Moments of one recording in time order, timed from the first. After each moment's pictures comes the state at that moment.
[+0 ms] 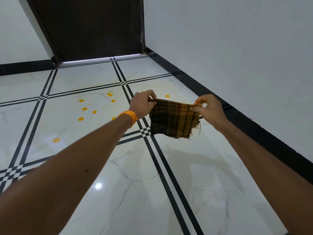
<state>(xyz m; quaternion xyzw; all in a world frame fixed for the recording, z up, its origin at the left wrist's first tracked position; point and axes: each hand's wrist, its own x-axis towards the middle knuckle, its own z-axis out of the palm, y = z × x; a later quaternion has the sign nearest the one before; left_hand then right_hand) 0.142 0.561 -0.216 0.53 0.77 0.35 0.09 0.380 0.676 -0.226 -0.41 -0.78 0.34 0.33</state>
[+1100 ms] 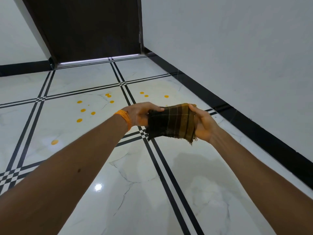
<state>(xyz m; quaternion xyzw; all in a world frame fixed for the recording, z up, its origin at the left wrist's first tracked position) 0.147 0.553 -0.206 0.20 0.62 0.43 0.62 0.374 0.647 -0.247 -0.29 -0.42 0.82 0.25</state>
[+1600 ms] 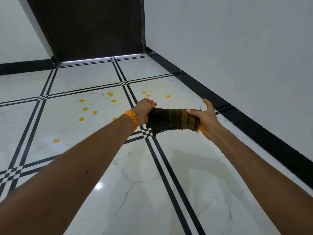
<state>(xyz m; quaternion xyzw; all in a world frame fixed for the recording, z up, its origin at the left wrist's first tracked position) 0.150 0.561 -0.221 0.23 0.67 0.55 0.44 0.363 0.654 -0.249 -0.41 -0.49 0.68 0.36</state>
